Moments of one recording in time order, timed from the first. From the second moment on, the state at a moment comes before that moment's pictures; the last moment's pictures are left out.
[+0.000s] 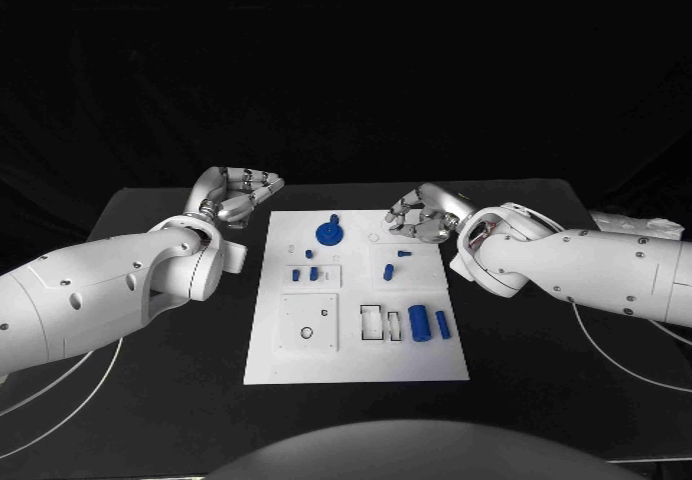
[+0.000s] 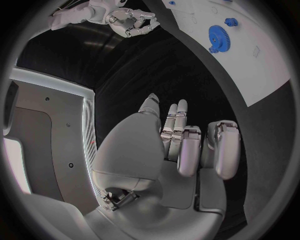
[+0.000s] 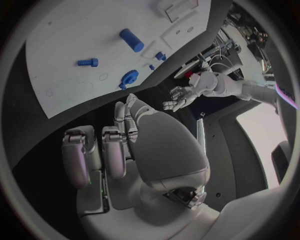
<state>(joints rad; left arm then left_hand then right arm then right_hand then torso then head) 1.24 -0.71 -0.22 1.32 -0.28 -0.60 0.43 1.42 -0.01 -0.06 0.29 0.21 0.99 0.16 0.08 0.08 1.12 0.10 0.07 0.07 1.47 0.04 1.57 1.31 0.02 1.46 0.14 1.53 1.31 1.23 -0.84 -0.22 1.50 -1.17 -0.51 -0.06 1.44 -0.02 0.23 0.10 0.07 0.97 0.09 0.15 0.36 0.79 0.06 0.61 0.63 1.47 -0.02 1.57 1.31 0.01 1.46 0.09 1.57 1.31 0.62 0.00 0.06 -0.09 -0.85</state>
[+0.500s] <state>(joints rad) 1.24 -0.71 -0.22 1.32 -0.28 -0.60 0.43 1.42 -0.01 -0.06 0.29 0.21 0.99 0.16 0.08 0.08 1.12 0.10 0.07 0.07 1.47 0.04 1.57 1.31 0.02 1.46 0.14 1.53 1.31 1.23 -0.84 -0.22 1.52 -1.64 -0.33 -0.19 1.45 -0.04 0.28 0.11 0.06 1.00 0.09 0.07 0.30 0.91 0.07 0.27 0.23 1.47 -0.01 1.57 1.31 0.01 1.47 0.10 1.57 1.31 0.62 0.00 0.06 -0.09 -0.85</state>
